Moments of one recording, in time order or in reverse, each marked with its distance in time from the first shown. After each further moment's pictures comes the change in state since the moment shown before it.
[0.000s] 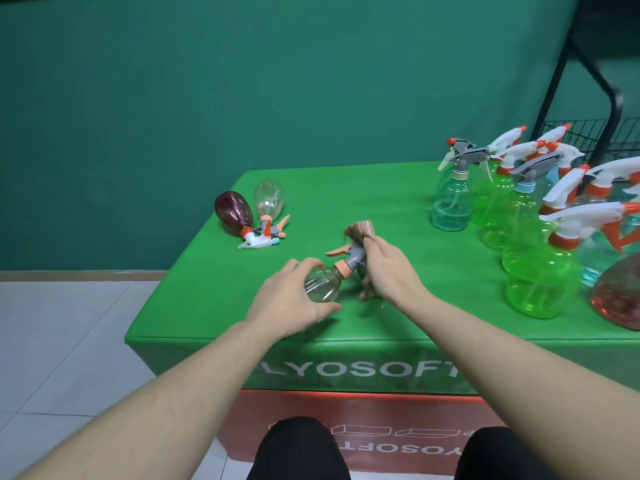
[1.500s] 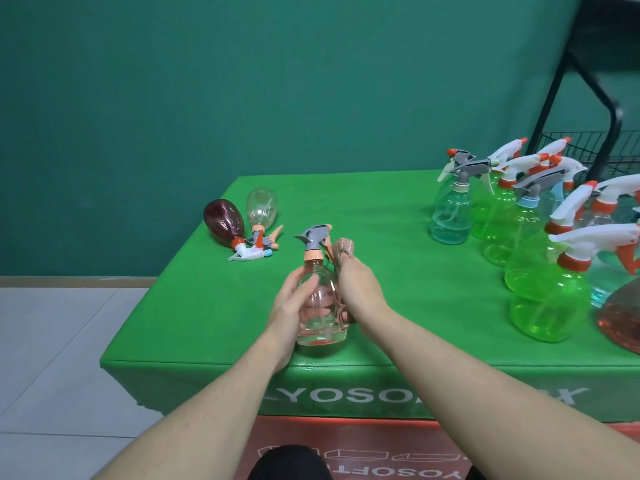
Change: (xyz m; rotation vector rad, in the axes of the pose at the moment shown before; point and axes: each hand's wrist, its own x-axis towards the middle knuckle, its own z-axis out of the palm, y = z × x) left_hand 0.028 -0.008 0.047 -1.277 -0.027 -0.306; right_hand 0.025 -0.012 0.045 -0.024 -0.036 0.194
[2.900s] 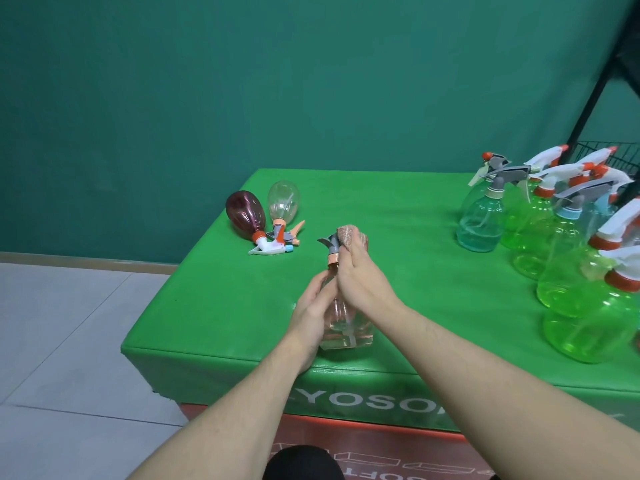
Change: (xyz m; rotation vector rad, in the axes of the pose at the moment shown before) left_hand 0.000 -0.008 -0.005 -0.064 -0.001 0.039; right_hand 0.014 -0.012 0.023 -0.150 -0.096 -0.296
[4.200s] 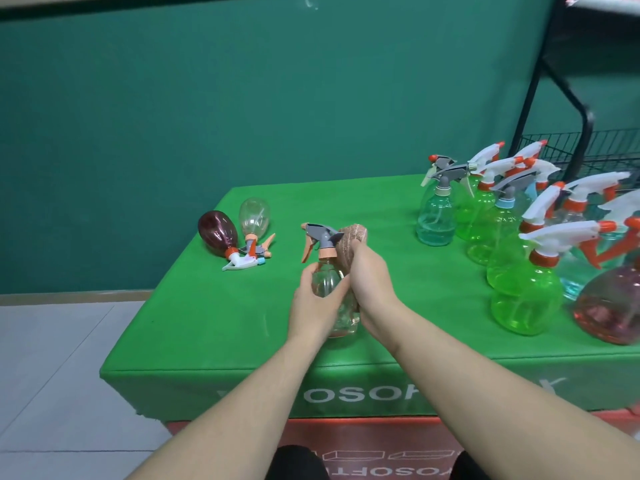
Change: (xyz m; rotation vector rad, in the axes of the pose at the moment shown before) left_hand -0.006 0.019 0.065 0.521 0.203 0.039; right_hand -0.033 -0.002 -0.050 0.687 0.311 0.387
